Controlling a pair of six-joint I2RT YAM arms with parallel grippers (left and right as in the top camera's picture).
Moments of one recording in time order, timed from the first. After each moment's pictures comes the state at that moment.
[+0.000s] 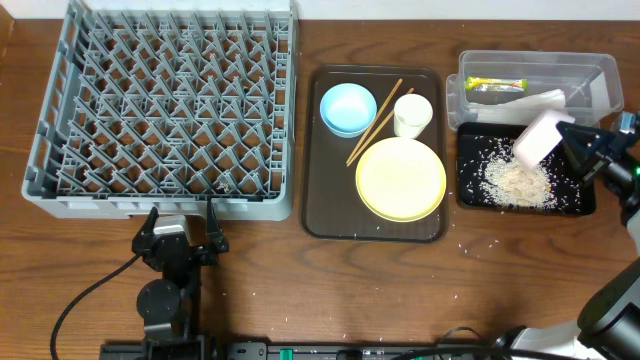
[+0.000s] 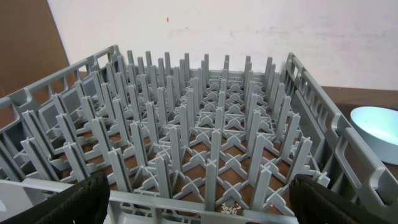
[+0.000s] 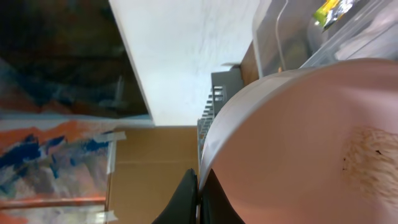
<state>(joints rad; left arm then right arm) 0.10 0.01 0.02 -0.12 -0.01 -0.02 -0.70 1.69 0.94 0.14 -1.41 0.94</state>
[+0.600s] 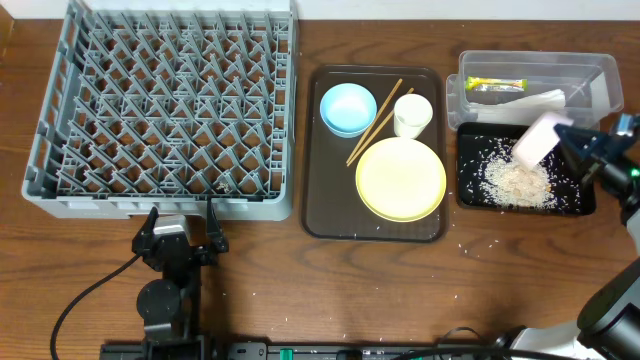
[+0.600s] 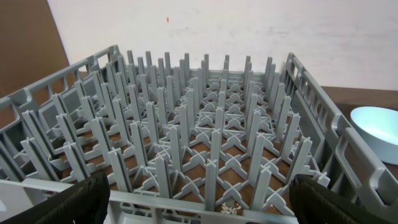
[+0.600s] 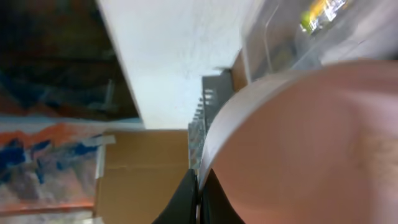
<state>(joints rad) 0.10 0.01 0.02 -0.12 -0.01 -0.02 -0.69 1.69 0.94 0.03 -1.36 0.84</state>
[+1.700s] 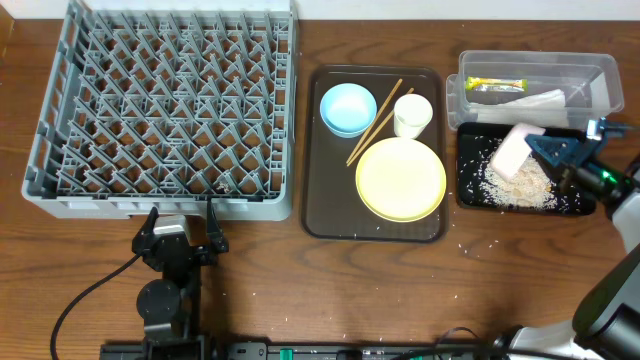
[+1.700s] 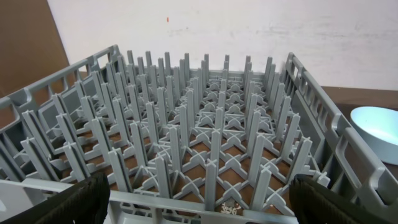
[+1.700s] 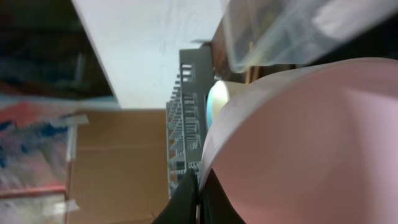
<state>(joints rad) 0.10 0.01 0.02 -0.12 -0.01 -0.02 -0.60 1.68 0.94 -0.18 -1.29 0.59</state>
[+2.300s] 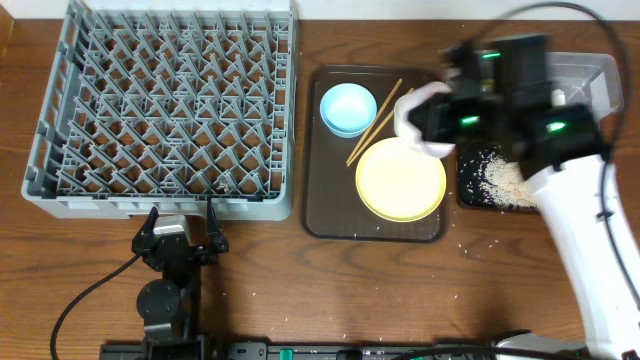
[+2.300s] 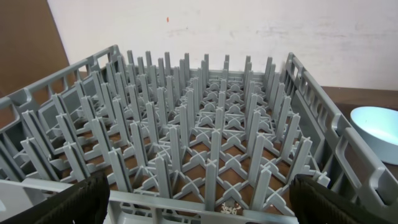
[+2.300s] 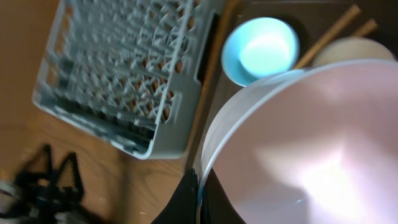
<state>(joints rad) 0.10 0.01 0.02 -0.12 -0.01 -0.02 0.35 1.49 1.58 -0.96 -0.36 0.36</state>
